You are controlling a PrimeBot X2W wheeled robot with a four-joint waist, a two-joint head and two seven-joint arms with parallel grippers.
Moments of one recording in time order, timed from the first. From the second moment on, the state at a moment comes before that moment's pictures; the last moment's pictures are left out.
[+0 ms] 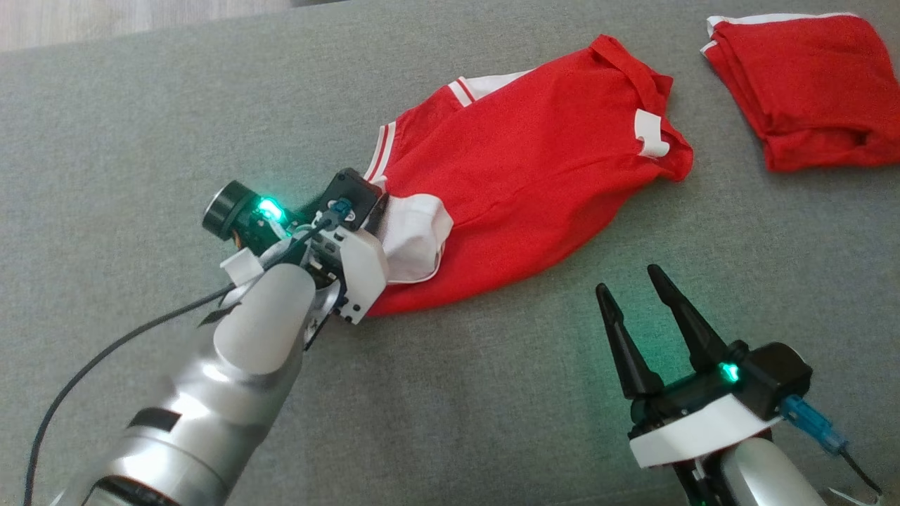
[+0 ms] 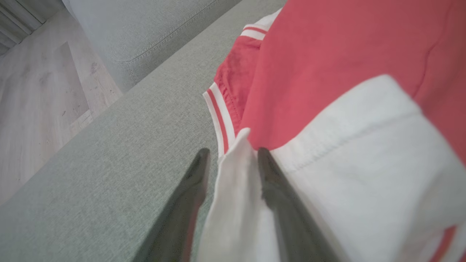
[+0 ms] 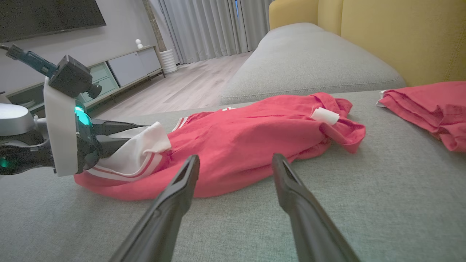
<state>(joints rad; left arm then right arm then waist) -0.80 0.12 -0.70 0.84 -0.15 -0.05 0.16 -0.04 -0.17 0.33 0.12 0.27 0.13 -0.26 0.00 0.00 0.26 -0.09</state>
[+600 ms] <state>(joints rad) -0.73 0.21 -0.63 0.63 -0.19 0.05 -0.09 -0.06 -0.19 0.24 0.12 0.29 0.13 -0.26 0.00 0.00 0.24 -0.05</state>
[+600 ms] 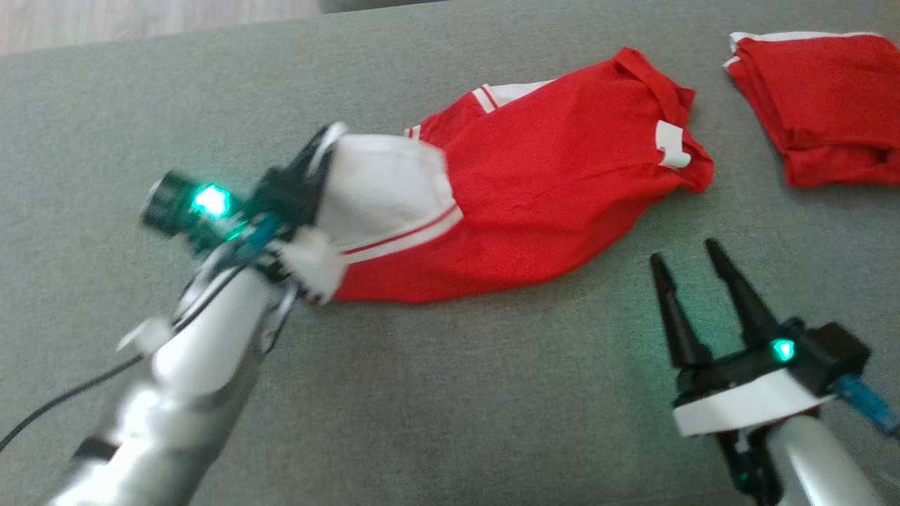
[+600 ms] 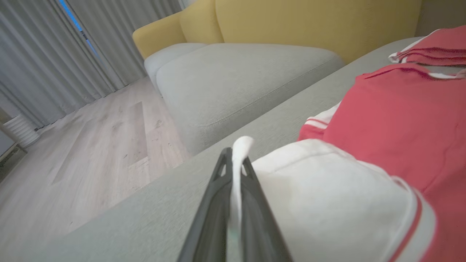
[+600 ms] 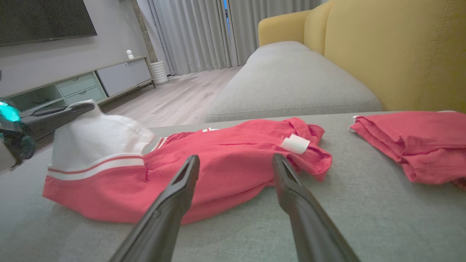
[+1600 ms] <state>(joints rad) -0.50 0.40 -0.55 0.23 -0.25 0.17 -0.03 -0.43 -0.20 0.12 0.64 0.44 0.13 -0.22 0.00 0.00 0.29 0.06</state>
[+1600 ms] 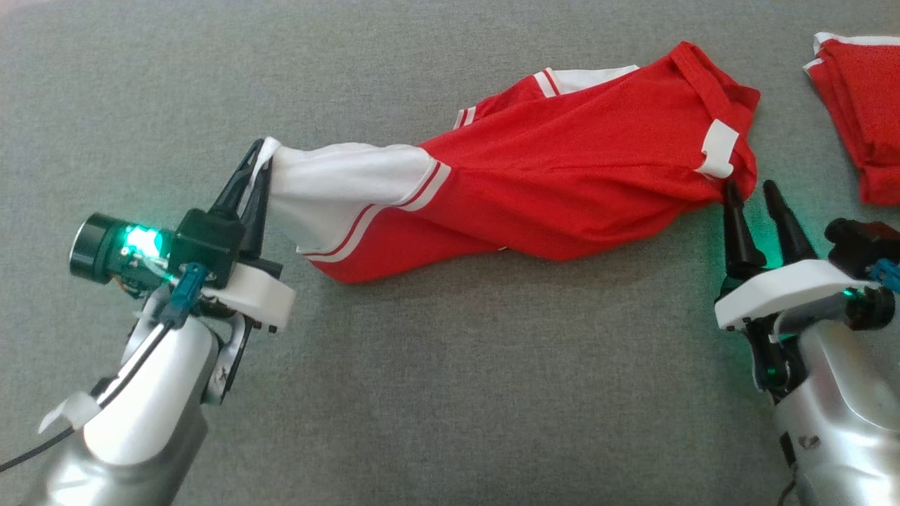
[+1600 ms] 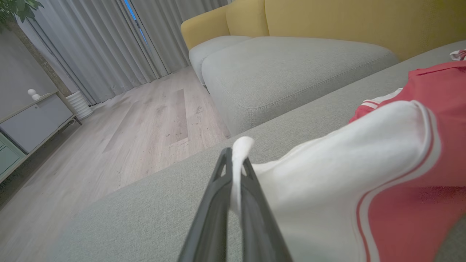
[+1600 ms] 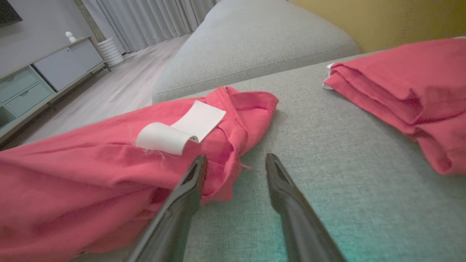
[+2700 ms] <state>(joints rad) -0.80 0.55 -0.39 0.02 -0.34 0.04 -0.16 -0.54 -0.48 0.02 0.08 0.71 0.13 0.00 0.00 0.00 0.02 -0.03</state>
